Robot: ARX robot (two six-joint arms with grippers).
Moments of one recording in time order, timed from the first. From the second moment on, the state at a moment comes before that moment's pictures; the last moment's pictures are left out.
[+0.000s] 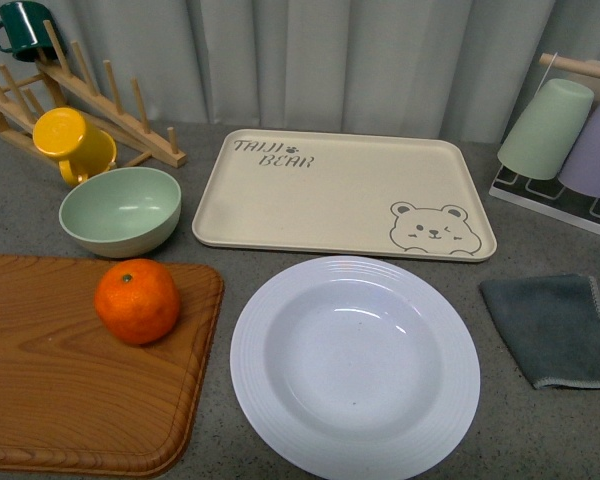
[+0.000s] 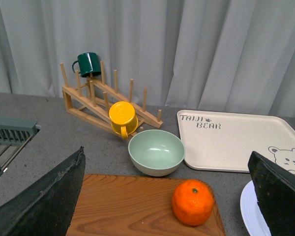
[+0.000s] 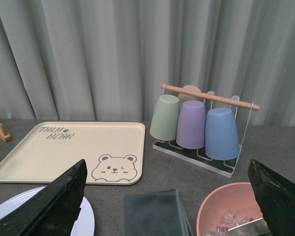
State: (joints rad) left arm 0.00 0.00 0.02 0.00 0.00 0.00; right arm 0.00 0.00 0.01 0.00 0.00 0.00
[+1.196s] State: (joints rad) left arm 0.00 0.00 0.02 0.00 0.00 0.00; right arm 0.00 0.00 0.01 0.00 0.00 0.00
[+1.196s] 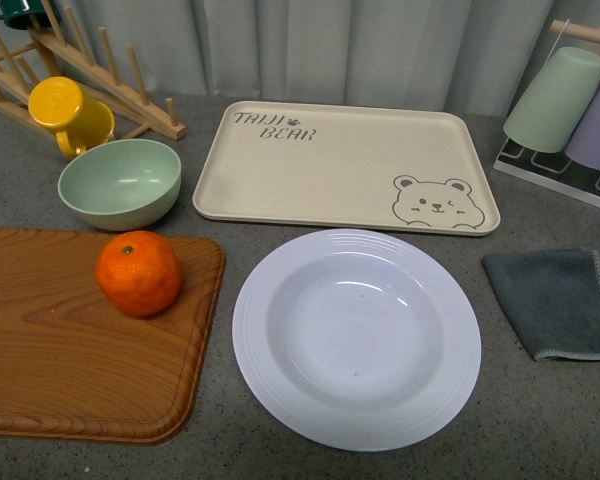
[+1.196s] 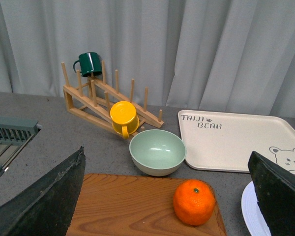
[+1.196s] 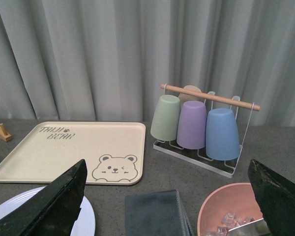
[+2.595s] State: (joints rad) left arm -0.16 0.92 0.21 0.37 -0.02 -0.13; right arm 0.00 0.00 0.01 0.00 0.00 0.00
